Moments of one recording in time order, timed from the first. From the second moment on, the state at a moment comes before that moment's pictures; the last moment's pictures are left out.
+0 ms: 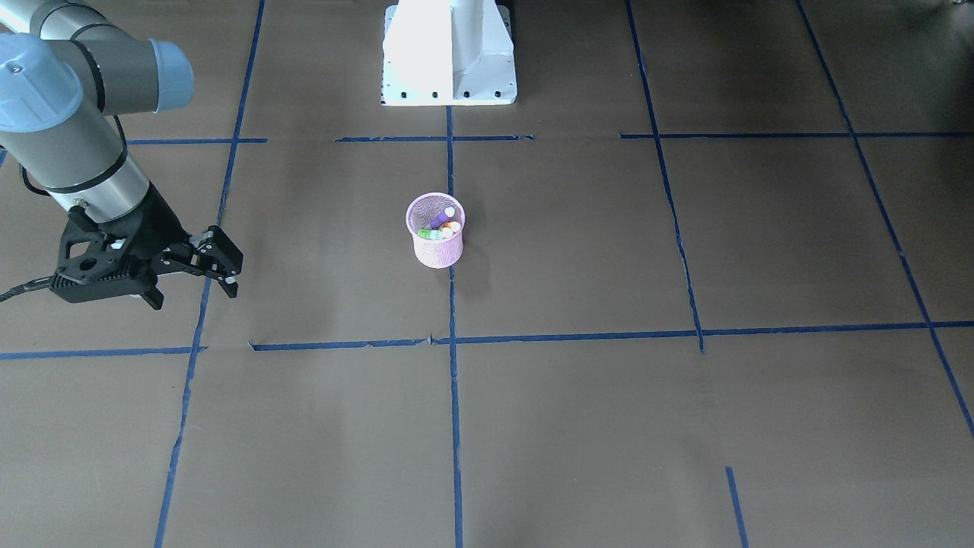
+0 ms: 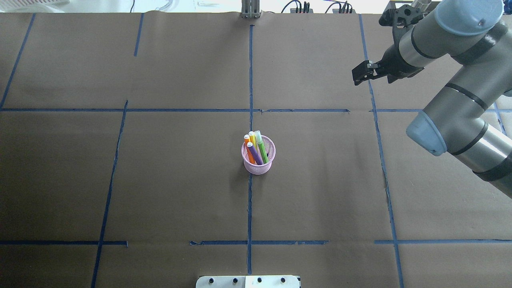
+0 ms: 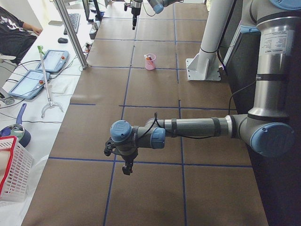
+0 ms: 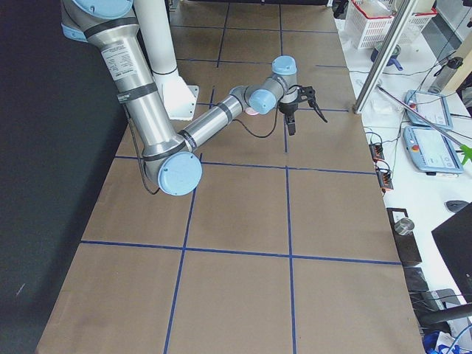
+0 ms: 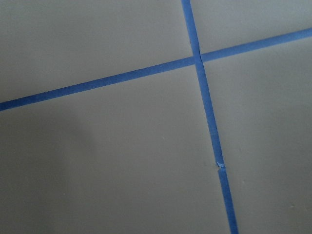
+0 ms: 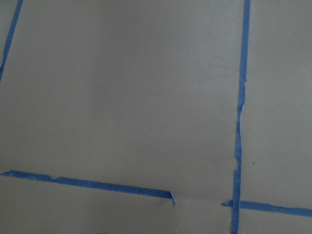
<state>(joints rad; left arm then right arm) -1.50 -1.54 -1.56 -1.57 -2.32 0.15 0.94 -1.16 1.76 -1.41 2.05 0.83</state>
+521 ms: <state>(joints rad) -1.50 -1.53 -1.62 -1.49 -2.32 0.15 1.09 -1.27 1.66 -1.40 2.19 0.63</state>
